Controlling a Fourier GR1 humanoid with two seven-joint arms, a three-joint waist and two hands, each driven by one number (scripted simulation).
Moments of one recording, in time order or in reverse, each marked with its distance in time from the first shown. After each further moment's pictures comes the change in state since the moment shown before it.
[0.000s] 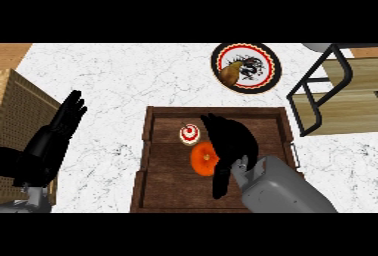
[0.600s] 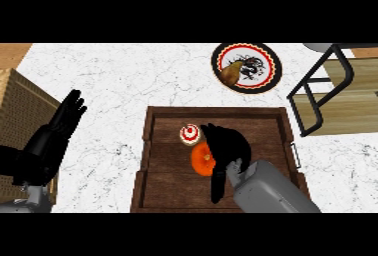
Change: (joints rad) left arm -0.005 -0.024 0.028 0.008 -0.016 -0.029 0.000; right arm 0.067 0.073 -0.025 0.106 0.070 0.039 -0.057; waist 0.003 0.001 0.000
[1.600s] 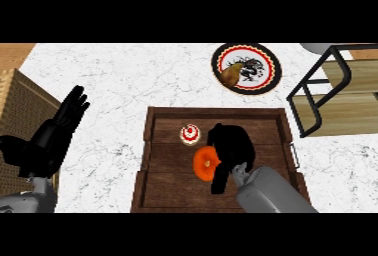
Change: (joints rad) left arm -0.047 -0.047 0.045 0.057 -0.034 -0.042 0.000; right arm 0.073 0.005 -0.015 0.055 0.356 -0.144 -0.243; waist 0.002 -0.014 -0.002
